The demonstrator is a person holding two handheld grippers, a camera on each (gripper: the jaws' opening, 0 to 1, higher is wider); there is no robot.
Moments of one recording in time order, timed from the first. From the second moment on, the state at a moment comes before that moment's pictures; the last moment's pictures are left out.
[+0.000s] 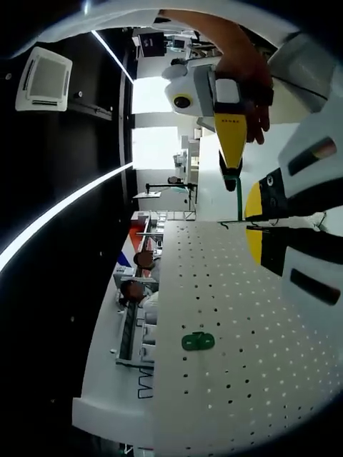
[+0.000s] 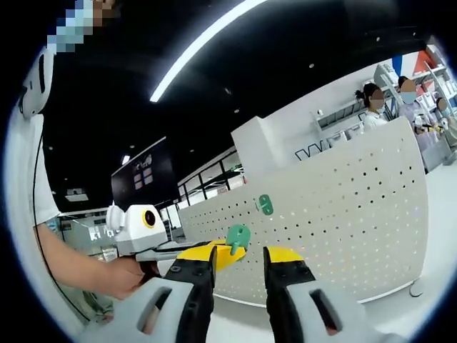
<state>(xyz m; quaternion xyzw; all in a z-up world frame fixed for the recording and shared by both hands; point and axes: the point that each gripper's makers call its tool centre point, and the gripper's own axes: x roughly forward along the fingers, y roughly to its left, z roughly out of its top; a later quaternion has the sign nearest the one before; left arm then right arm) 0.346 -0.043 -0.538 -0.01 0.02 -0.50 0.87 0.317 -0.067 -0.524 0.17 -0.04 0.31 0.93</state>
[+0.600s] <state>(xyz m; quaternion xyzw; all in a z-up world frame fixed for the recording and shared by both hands) 0.334 -0.051 -0.534 -0.01 0.01 -0.51 0.86 0.319 -0.056 -0.519 0.15 -0.04 0.32 0.93</state>
